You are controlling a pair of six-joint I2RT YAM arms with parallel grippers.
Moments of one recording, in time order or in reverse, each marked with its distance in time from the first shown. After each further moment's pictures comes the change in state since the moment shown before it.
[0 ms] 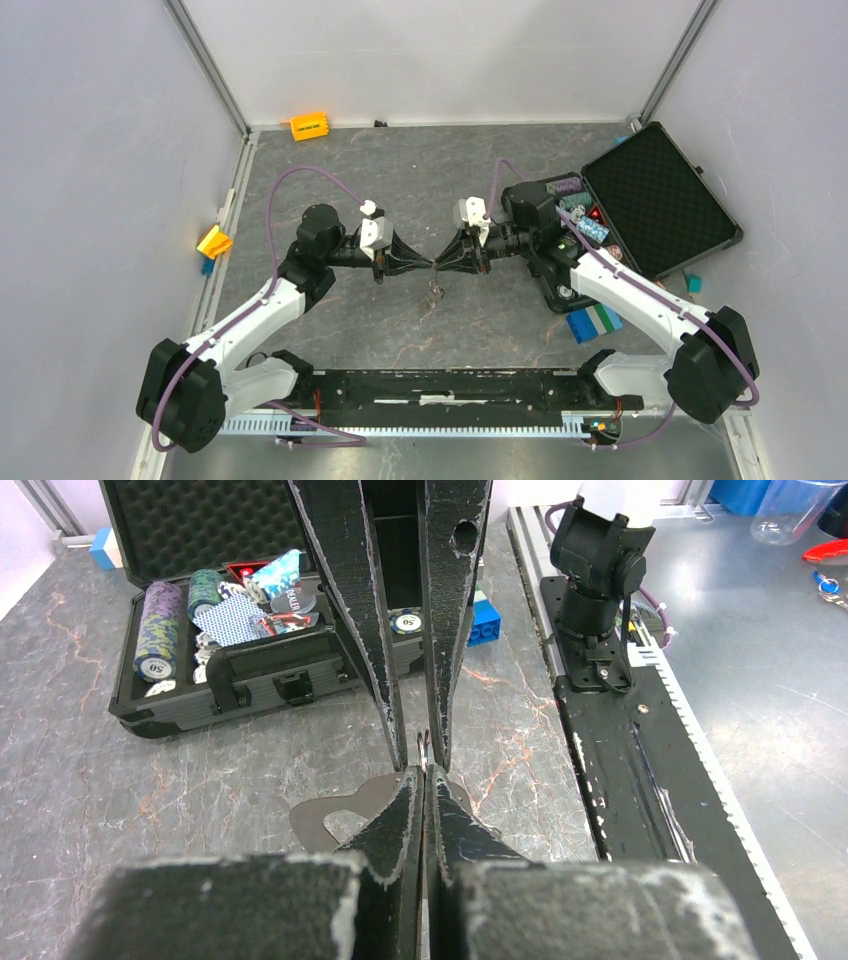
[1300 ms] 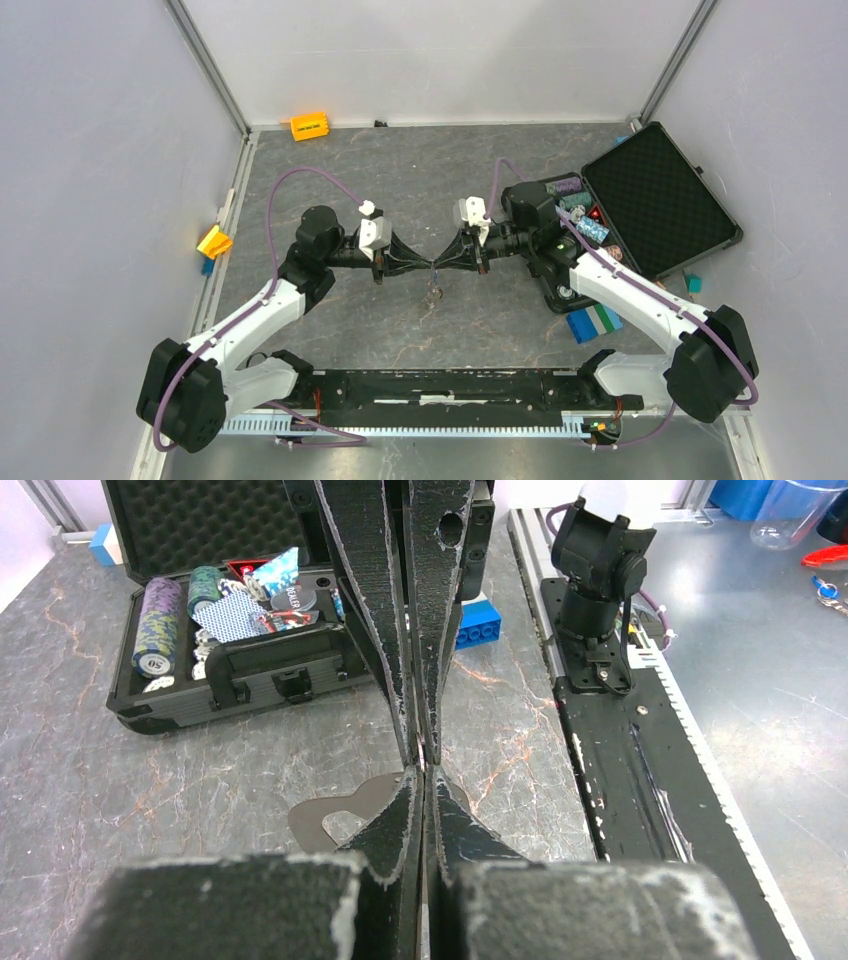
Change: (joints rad) left arm 0.008 0.000 -0.016 0.032 0.003 -0.021; right arm 0.000 0.006 -0.006 0.033 -0.008 0.014
